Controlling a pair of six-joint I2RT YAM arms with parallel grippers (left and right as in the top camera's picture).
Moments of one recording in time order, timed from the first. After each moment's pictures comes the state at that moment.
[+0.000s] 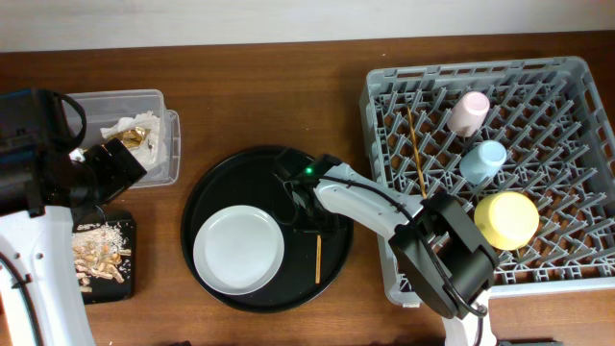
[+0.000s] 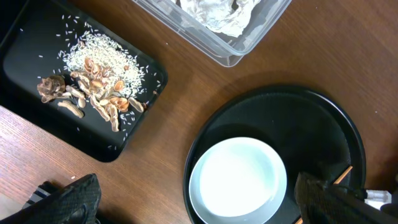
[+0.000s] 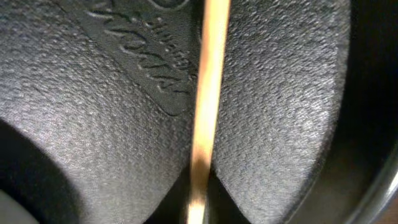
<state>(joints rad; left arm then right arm) 0.25 1.41 1.71 -1.50 -0.05 -0.44 0.73 2.07 1.43 -0.96 -0.05 0.76</state>
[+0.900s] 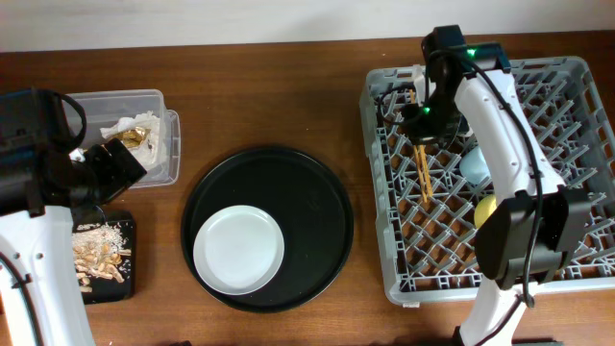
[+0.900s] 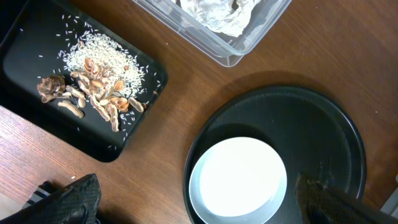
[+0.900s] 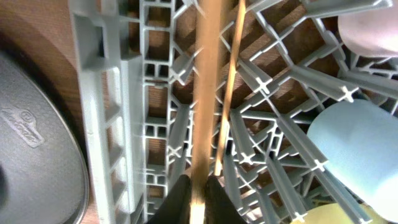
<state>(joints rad) 0.25 1.41 1.71 -1.50 -0.05 -0.44 0.10 2.02 1.91 -1.38 -0.04 -0.02</state>
